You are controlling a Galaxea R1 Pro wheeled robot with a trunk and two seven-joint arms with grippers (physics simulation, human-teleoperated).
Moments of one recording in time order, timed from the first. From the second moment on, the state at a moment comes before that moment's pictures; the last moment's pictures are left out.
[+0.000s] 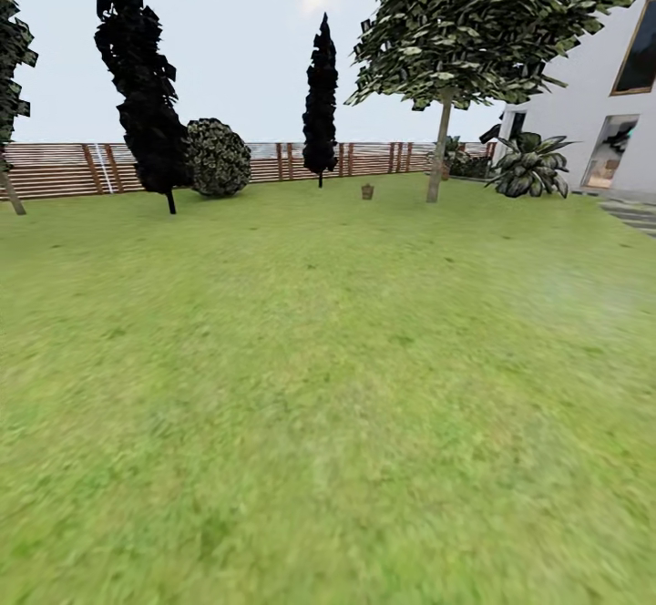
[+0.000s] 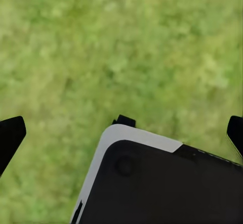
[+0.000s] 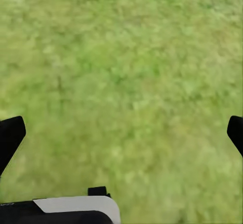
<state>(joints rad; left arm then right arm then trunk) -0.04 0.03 0.20 -0.33 0.17 -0.13 0.00 -0.01 -0.01 0.00 -0.19 0.00 -0.66 -0.14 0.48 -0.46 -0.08</state>
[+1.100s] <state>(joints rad) -0.04 0.04 0.16 -0.28 0.19 -0.23 -0.01 -0.01 -0.02 0.00 -0.17 0.00 -0.67 -0.15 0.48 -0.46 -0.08</state>
